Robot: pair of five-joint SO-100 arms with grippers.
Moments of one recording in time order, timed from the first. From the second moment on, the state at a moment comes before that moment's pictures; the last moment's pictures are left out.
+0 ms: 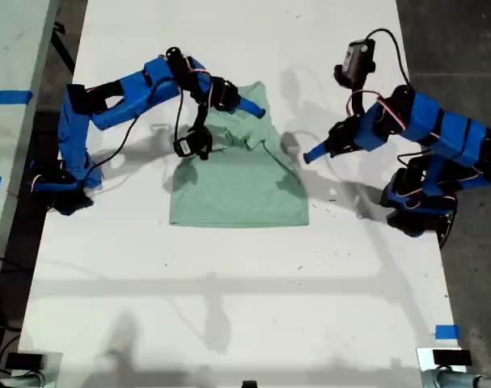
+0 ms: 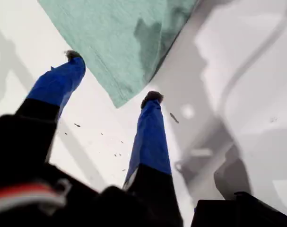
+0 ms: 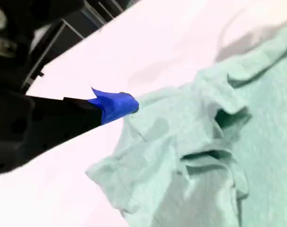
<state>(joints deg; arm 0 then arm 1) -39.9 60.7 53.9 68.6 42.6 25.8 129.4 113.8 79.7 -43.3</state>
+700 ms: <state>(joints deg) -24.1 108.7 107.8 68.0 25.1 18.9 130.5 121.1 78.1 -42.3</state>
